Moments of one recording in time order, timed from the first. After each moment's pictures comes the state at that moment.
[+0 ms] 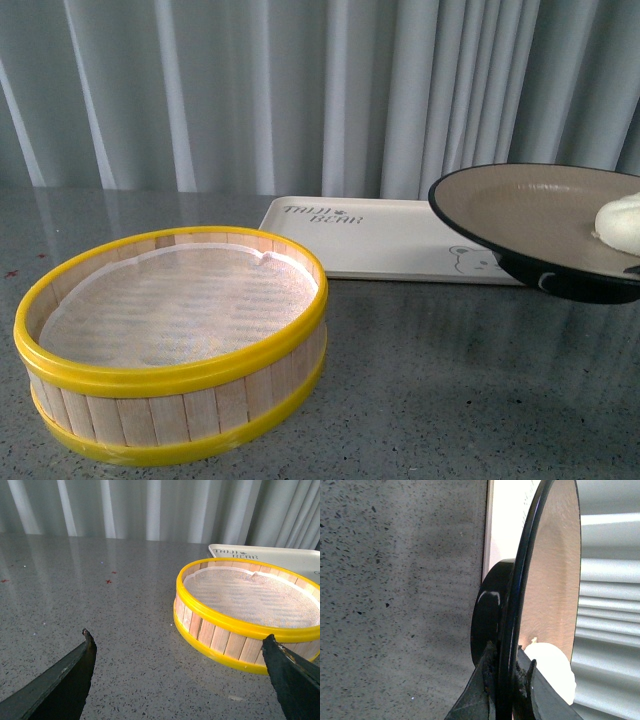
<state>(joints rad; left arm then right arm) 0.00 0.00 0.03 0.00 0.00 0.00 0.06 1.20 0.58 0.23 -0.32 -1.57</state>
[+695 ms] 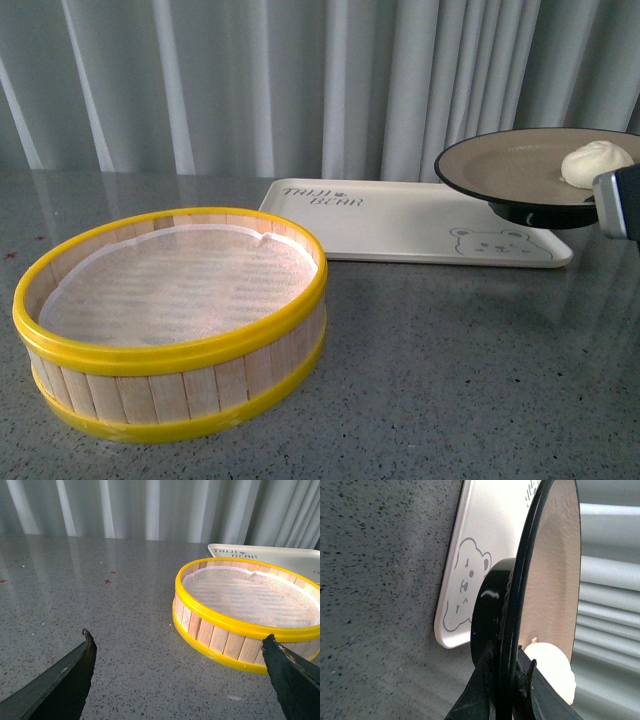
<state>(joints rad) 0.00 0.00 0.03 0.00 0.00 0.00 -0.08 1.67 1.02 0.18 -0.47 -1.81</state>
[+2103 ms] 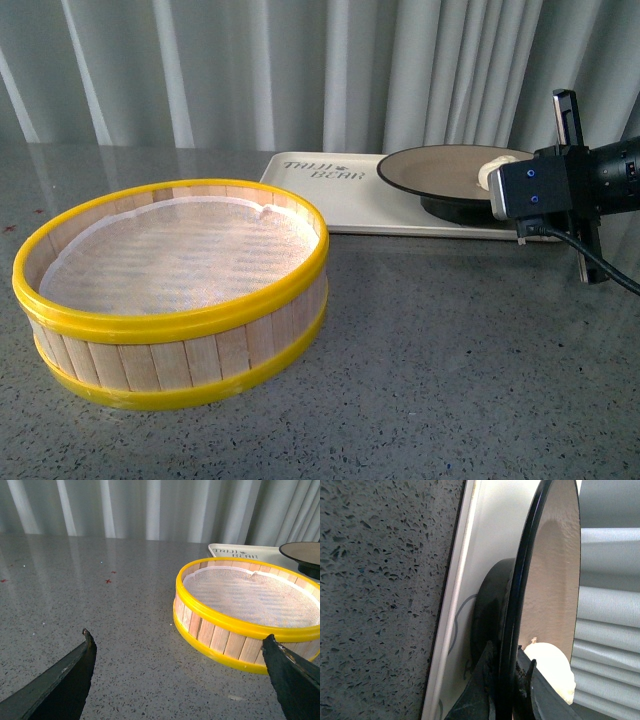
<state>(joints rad) 0.00 0.00 0.03 0.00 0.00 0.00 -0.01 2.05 1.35 0.17 -0.52 -1.73</state>
